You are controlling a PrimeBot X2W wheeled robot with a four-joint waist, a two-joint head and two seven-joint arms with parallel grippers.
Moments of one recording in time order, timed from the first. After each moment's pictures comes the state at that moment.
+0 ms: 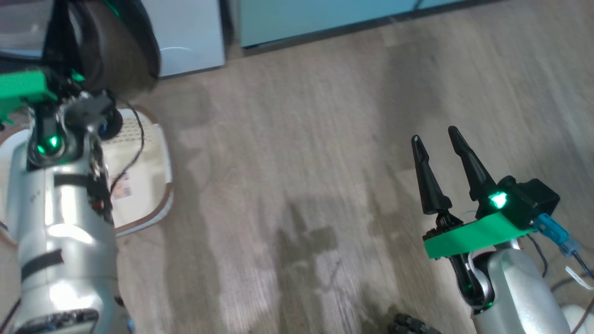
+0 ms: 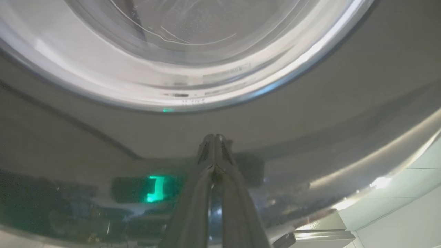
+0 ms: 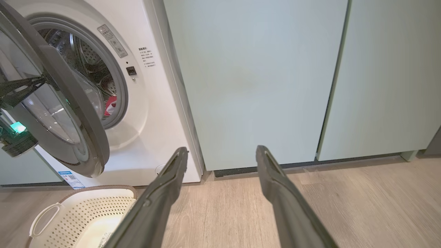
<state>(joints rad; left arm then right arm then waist) -0.78 0.03 0.23 0.59 -1.61 -0.12 0.08 -0.18 -0.05 0.12 0.11 0.26 0.13 -0.26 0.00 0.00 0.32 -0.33</state>
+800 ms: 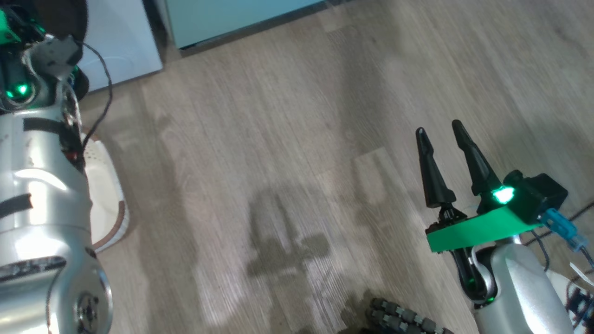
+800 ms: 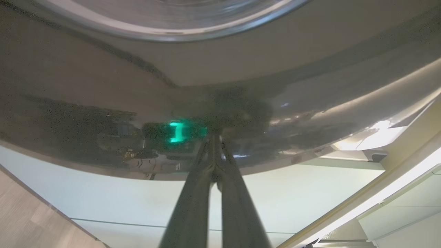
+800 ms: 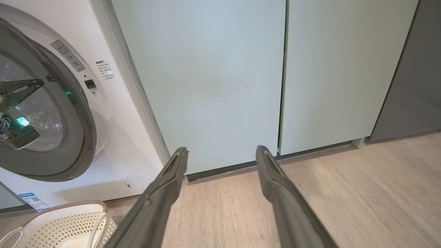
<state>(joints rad) -1.04 0.10 0.24 0.87 -1.52 -0.13 -0.08 -0.19 -0.05 0.11 0.11 0.32 0.13 -0.26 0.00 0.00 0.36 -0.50</state>
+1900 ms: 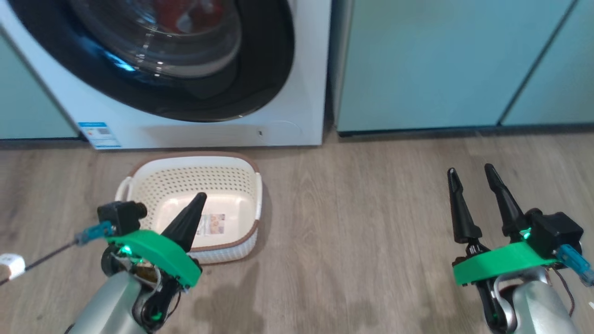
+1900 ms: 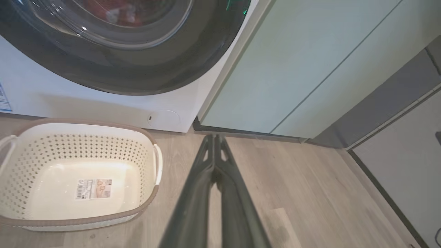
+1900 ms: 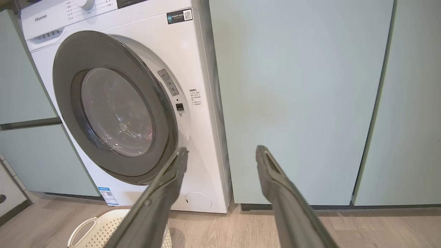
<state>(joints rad) -0.32 0.30 -0.52 0.47 -0.94 -0.13 -0.16 -0.06 -0.05 -0.02 0.14 0.21 0.13 -0.26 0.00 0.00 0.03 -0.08</state>
